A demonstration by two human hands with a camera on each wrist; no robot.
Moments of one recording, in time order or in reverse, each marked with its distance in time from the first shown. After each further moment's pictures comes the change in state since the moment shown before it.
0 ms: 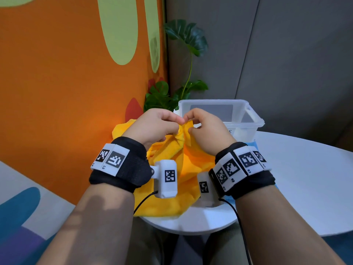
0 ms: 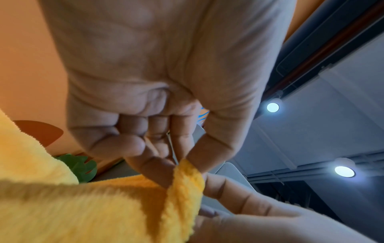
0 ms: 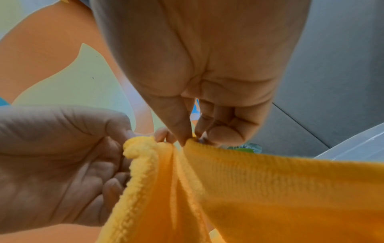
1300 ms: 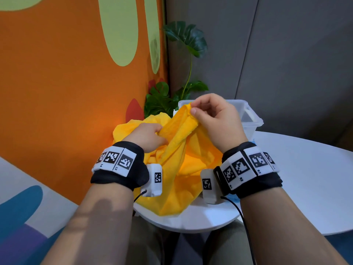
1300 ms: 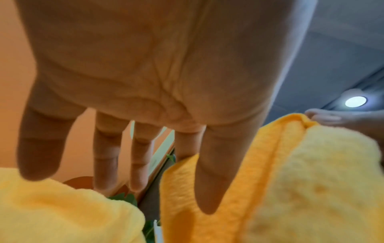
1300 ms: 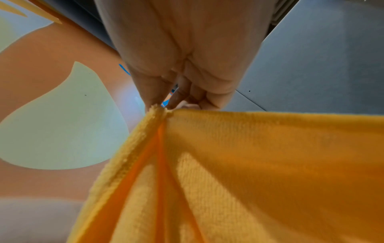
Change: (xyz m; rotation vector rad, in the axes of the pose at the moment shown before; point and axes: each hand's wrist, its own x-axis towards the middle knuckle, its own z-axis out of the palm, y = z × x) left_hand 0.007 -0.027 -0.010 0.624 -0.048 -0.073; right_hand -0.005 0.001 -0.013 0.403 0.311 -0.193
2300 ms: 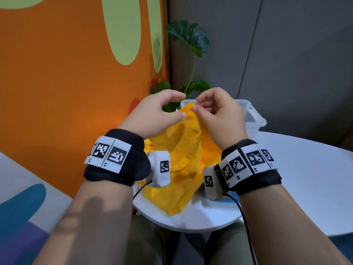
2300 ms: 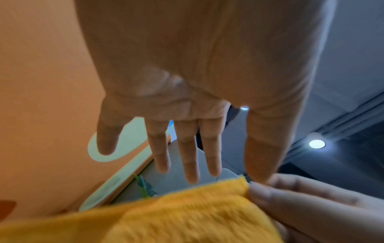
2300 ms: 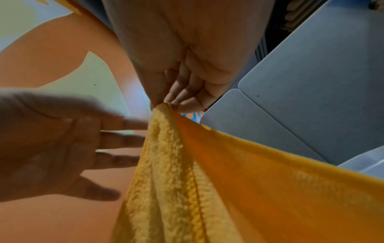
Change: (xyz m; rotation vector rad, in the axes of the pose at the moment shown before) left_hand -0.019 0.030 -0.032 -0.234 0.238 0.375; right_hand 0.007 0.003 0.007 -0.038 0.084 -0.065
